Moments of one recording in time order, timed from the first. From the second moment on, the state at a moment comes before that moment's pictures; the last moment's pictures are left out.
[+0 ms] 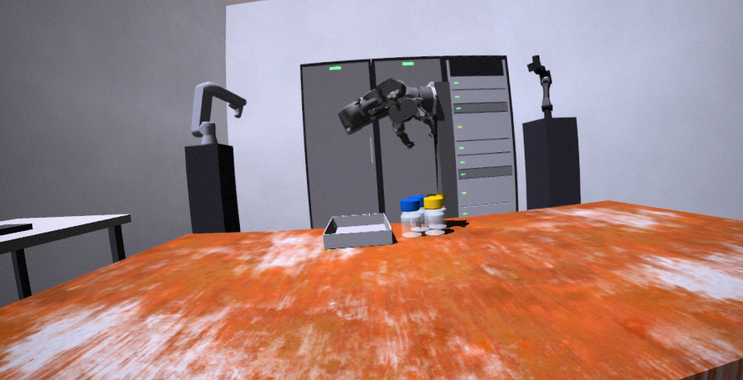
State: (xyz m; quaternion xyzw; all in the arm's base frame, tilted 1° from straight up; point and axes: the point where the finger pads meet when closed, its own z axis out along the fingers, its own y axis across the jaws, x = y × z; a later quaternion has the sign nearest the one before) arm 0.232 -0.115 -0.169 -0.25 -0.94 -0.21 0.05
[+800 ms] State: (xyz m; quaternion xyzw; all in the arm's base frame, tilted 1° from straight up) arm 0.245 -0.136 -0.197 -0.40 -0.91 -0.11 0.04
